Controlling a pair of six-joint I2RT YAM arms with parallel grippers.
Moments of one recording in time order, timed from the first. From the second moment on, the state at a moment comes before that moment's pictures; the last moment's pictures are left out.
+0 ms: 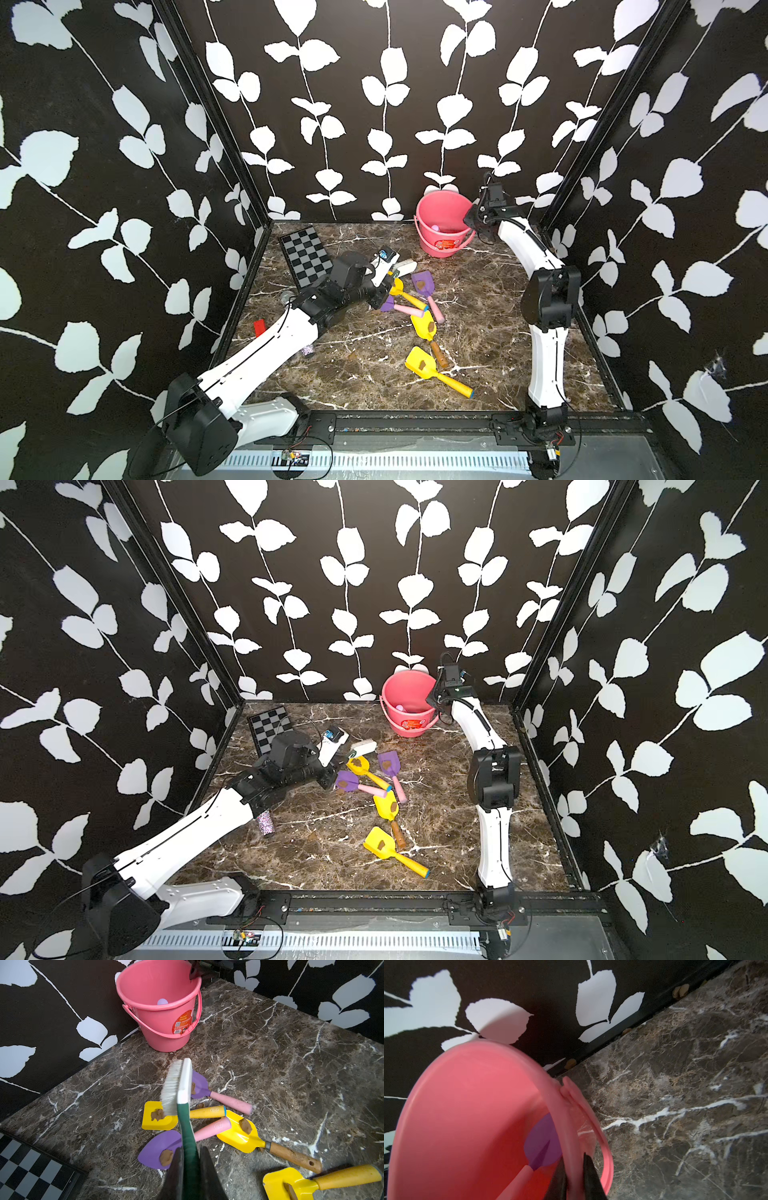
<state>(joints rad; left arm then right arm) -0.68 1.18 1.03 -0.36 0.09 0.13 0.18 2.21 2.10 -0.67 0.08 0.70</state>
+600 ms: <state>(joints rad) -0.68 1.12 1.01 -0.37 0.09 0.13 0.08 1.81 1.63 -0.67 -0.01 0.60</state>
